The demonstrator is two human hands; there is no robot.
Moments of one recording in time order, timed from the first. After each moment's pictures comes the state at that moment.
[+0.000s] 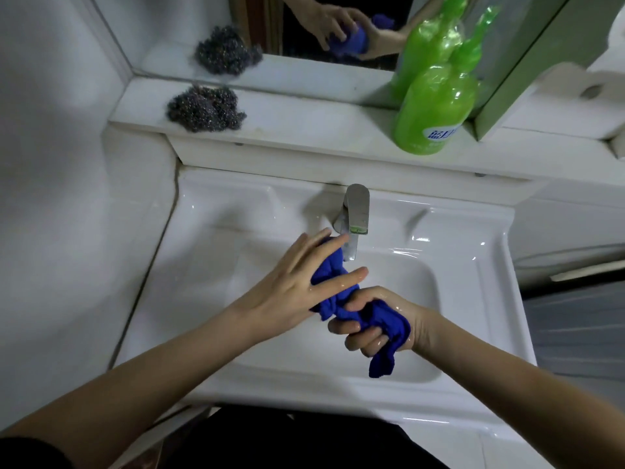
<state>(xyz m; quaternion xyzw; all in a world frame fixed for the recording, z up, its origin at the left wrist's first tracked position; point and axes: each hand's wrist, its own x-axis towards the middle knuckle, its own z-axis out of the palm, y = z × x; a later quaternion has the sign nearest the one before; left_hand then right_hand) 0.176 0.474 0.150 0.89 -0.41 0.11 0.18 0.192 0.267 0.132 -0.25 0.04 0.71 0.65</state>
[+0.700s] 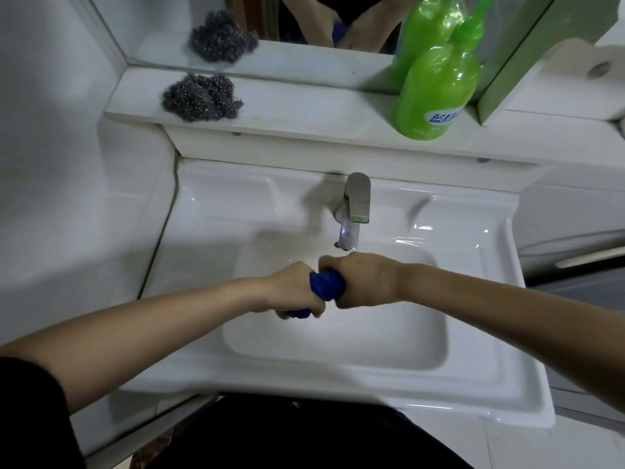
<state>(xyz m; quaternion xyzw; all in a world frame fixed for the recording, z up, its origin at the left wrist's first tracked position) 0.195 0.467 0.119 0.78 0.01 -0.45 0.43 0.218 0.295 0.147 -0.88 -0.31 0.33 0.14</state>
